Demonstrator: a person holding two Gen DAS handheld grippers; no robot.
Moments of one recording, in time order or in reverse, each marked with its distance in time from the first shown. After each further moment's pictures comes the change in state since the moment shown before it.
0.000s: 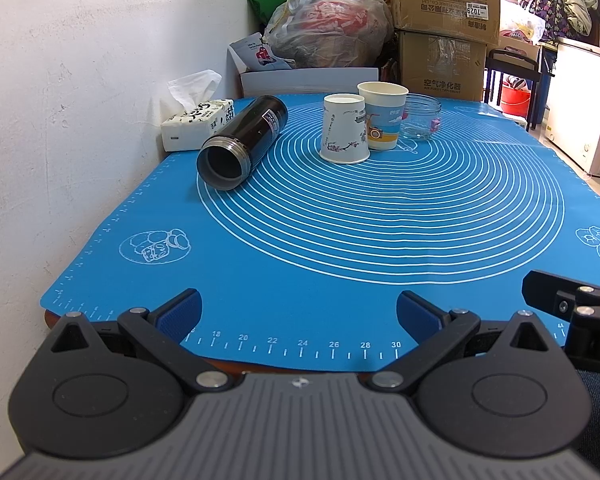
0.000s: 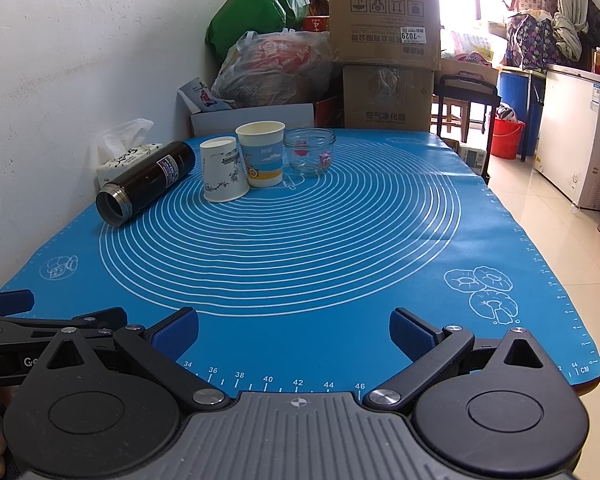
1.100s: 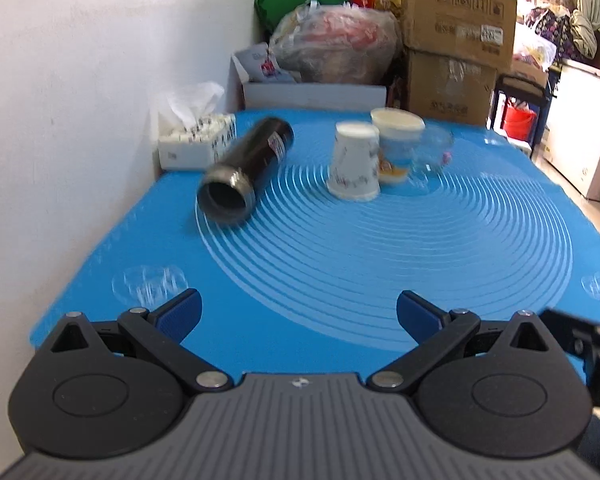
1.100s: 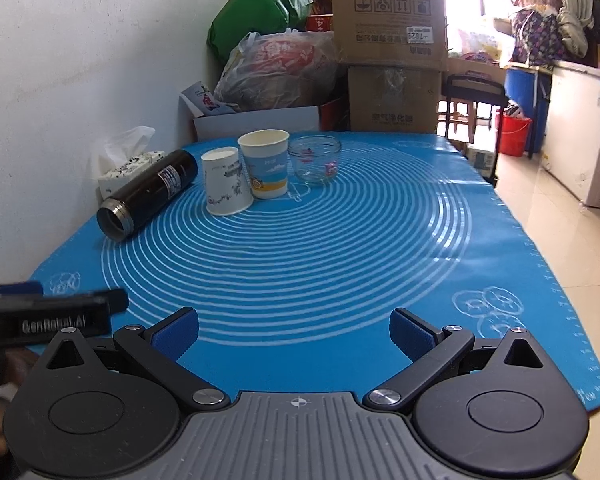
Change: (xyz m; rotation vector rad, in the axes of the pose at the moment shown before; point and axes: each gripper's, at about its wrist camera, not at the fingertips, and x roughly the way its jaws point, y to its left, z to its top) left arm 0.021 0.014 0.042 -0.045 -0.033 -0.023; right arm 0.013 -0.004 0.027 0.019 0.013 0.037
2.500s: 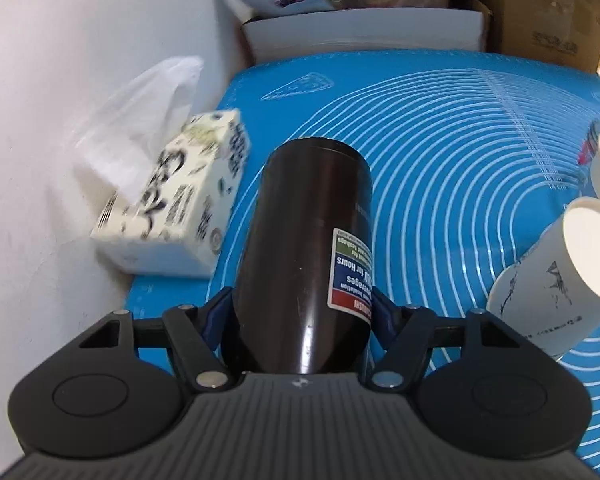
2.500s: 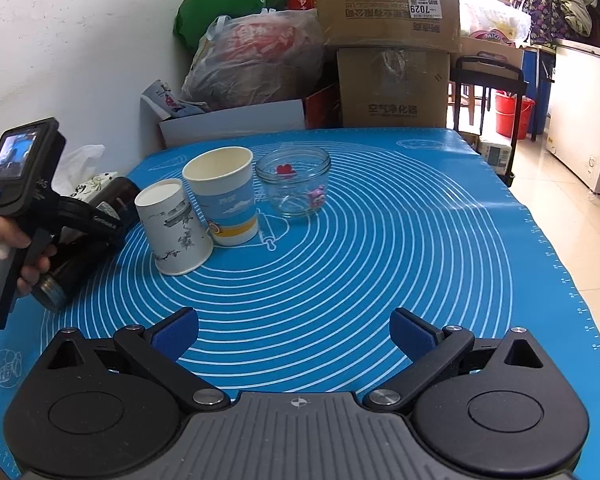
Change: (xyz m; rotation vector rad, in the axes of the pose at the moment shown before) left arm 0.255 0.044 0.147 0.108 0.318 0.108; right arm 0.114 -0.025 0.076 0.044 0.051 -0.019
